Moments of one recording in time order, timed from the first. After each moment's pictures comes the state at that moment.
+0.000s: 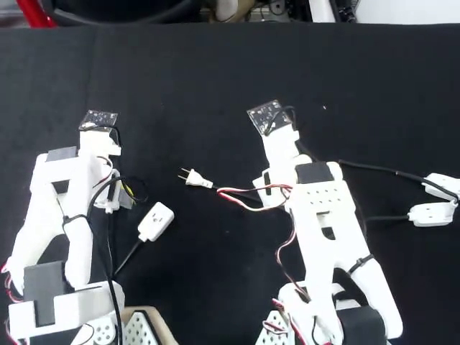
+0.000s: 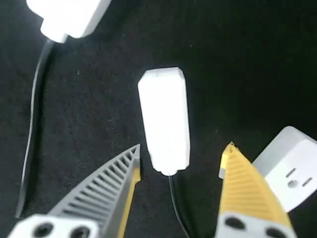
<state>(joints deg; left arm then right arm) -16.3 -10.8 39.4 61.8 -19.2 -8.1 -27.5 47.5 59.9 15.5</state>
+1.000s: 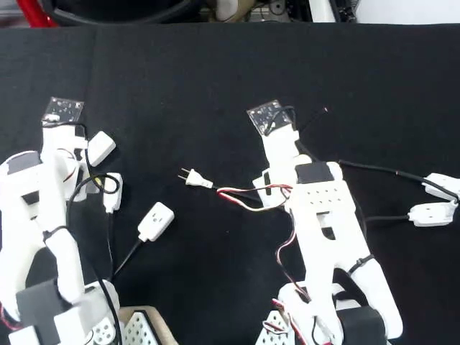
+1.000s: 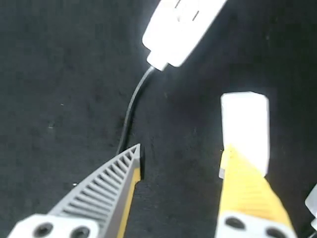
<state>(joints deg) -27.3 -17.5 38.1 56.7 -30.5 -8.1 -27.5 47.5 59.9 15.5</state>
